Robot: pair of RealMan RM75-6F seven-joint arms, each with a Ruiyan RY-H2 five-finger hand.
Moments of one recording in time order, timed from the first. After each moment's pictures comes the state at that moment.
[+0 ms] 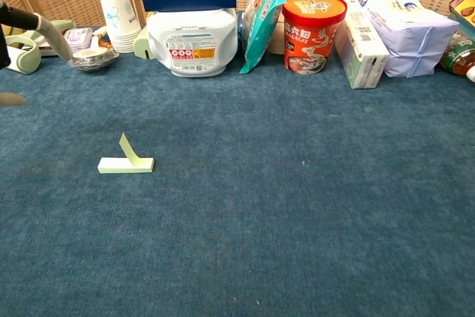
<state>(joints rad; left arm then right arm) -0.49 -1.05 -0.11 -1.86 1.43 0.99 0.29 0.15 -1.22 0.13 -1.71 -1.38 1.44 -0.23</state>
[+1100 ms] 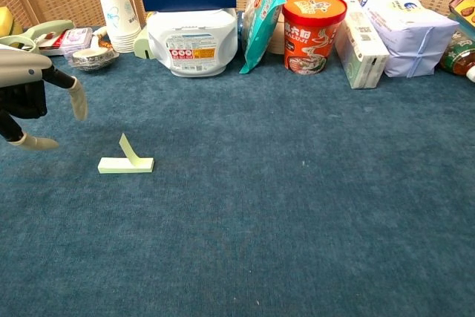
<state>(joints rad) -0.57 -1.20 -0.07 -1.82 1.14 0.92 0.44 0.15 -1.22 0.13 -1.70 -1.36 1.43 -0.20</state>
